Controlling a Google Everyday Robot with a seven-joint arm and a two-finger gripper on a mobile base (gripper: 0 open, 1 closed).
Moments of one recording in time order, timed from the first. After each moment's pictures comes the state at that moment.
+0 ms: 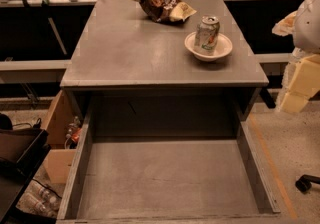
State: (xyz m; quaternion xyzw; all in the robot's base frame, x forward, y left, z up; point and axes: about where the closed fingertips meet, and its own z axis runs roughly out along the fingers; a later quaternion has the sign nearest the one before) arm 0.438 -0.217 0.977 -0.60 0.78 -0.04 0.16
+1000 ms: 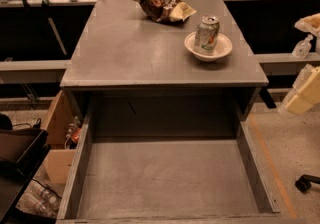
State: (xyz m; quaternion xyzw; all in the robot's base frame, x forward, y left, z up) arm 0.450 -0.241 0.975 -0.56 0.78 -0.05 0.27
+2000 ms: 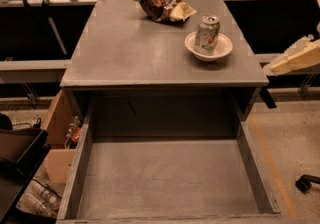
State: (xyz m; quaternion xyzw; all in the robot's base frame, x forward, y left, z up) arm 0.534 -0.257 1.008 -0.51 0.68 -0.05 0.52
